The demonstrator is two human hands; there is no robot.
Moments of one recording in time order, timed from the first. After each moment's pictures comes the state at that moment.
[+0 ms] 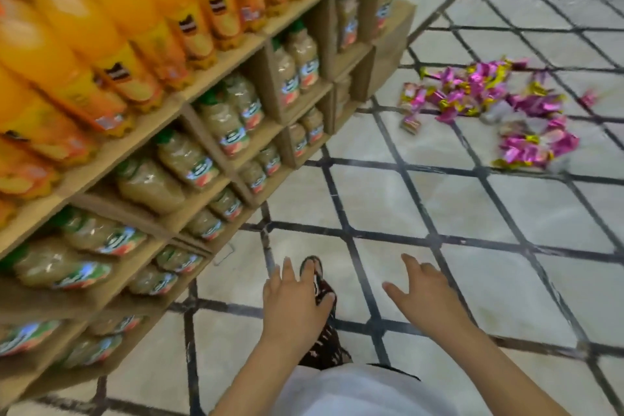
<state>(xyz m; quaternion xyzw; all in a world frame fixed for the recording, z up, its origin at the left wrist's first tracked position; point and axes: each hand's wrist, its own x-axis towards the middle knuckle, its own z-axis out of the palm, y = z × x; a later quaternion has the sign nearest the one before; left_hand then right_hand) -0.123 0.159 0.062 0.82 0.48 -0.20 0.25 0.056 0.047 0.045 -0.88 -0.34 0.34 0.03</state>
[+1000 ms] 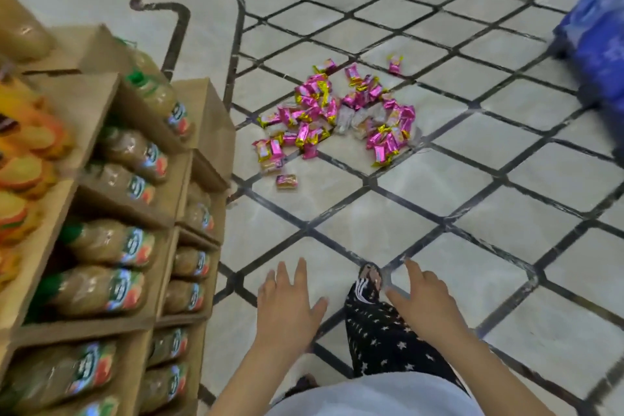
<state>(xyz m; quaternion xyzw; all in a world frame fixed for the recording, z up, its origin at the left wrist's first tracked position) 0.313 0.350 0.048 0.93 0.16 -0.29 0.15 0.369 0.135 0.025 -0.94 0.01 0.31 0.17</state>
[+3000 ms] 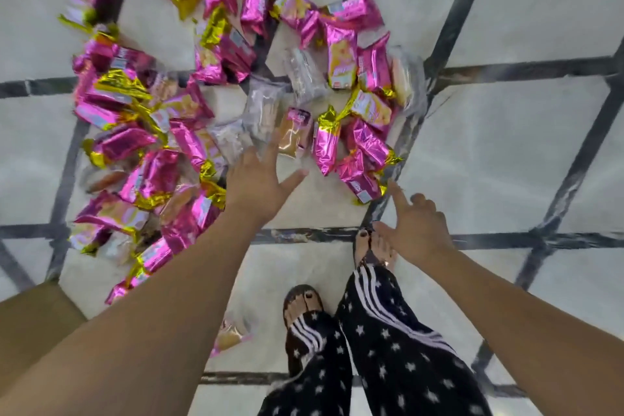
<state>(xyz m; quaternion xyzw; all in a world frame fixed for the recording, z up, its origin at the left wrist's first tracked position) 1.194 0.355 -0.557 0.94 -0.13 -0.32 0.02 1.045 0.133 -0.568 -0.89 0.19 0.40 0.15</state>
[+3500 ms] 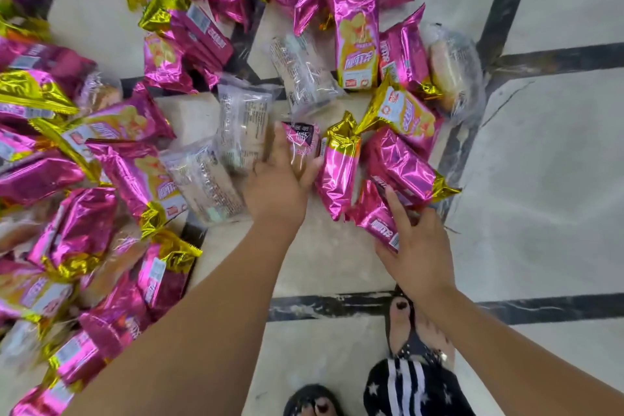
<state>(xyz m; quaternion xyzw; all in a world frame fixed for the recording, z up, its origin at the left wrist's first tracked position) 1.217 0.326 -0.744 0.96 -0.05 -0.25 0.06 1.044 0.167 -0.759 -0.95 0.20 0.13 0.19</state>
